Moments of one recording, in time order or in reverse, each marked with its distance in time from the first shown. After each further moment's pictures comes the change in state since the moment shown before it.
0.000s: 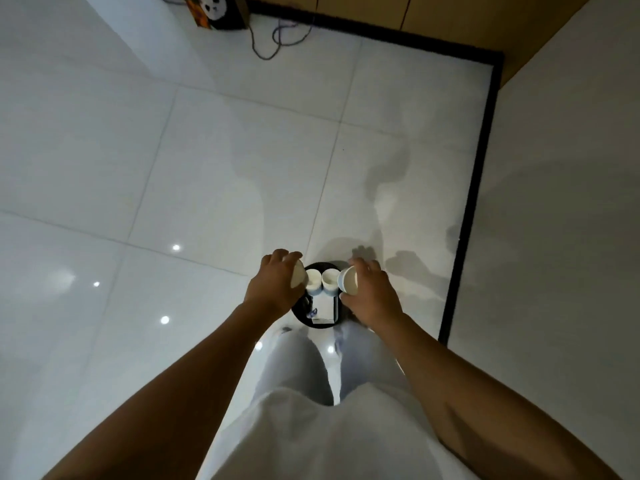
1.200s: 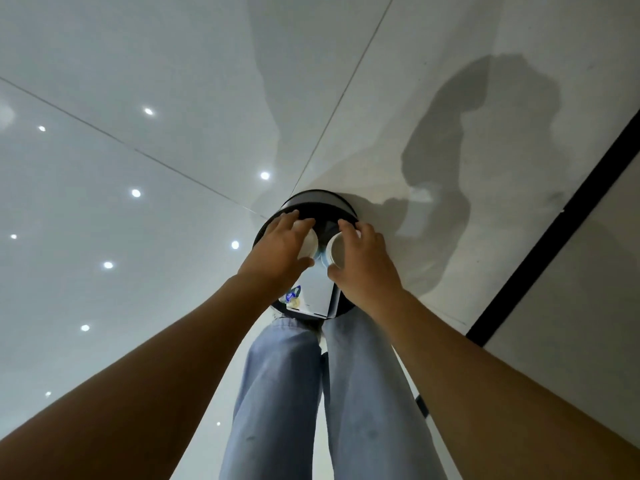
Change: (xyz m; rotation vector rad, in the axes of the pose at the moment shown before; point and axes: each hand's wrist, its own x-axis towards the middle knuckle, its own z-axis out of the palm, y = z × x) left_hand 0.205 -0.134 0.298 -0.117 -0.166 -0.108; right_hand 0.253 0.134 0.251 -0.240 -0.271 -0.103
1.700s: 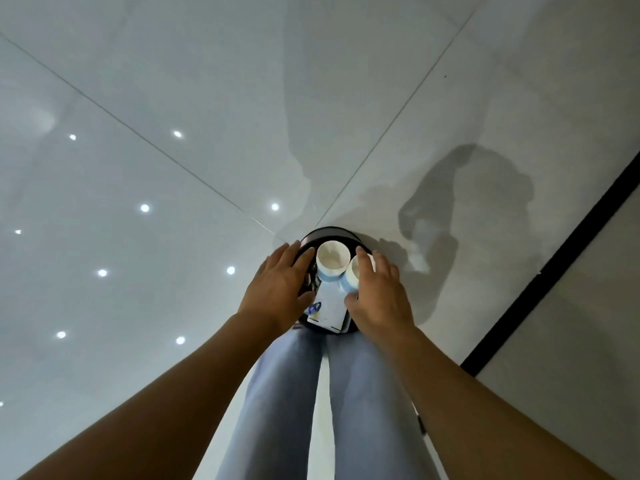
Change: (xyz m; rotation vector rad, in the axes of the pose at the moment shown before) left_hand -0.098 -0.008 -0.058 -0.007 0.150 0.000; right_hand -0.068 -0.061 -0.048 -0.162 0.048 -0.029
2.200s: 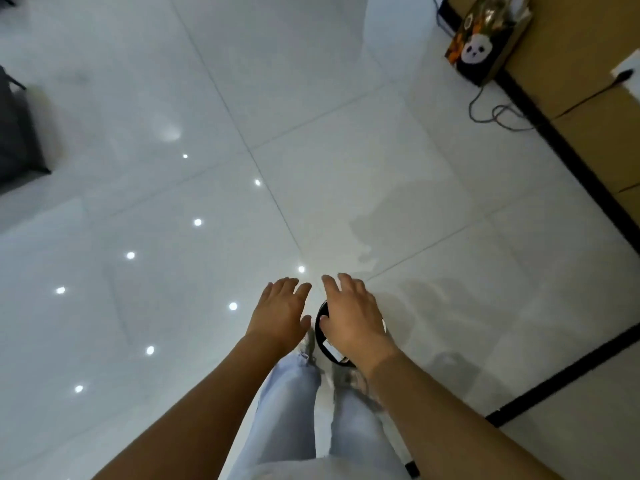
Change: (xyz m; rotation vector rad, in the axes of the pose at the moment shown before) left_hand -0.223 0.055 -0.131 -0.076 0.306 -0.349; right_hand -0.190 -0.160 -0.138 -0.461 -0.009 -0.582
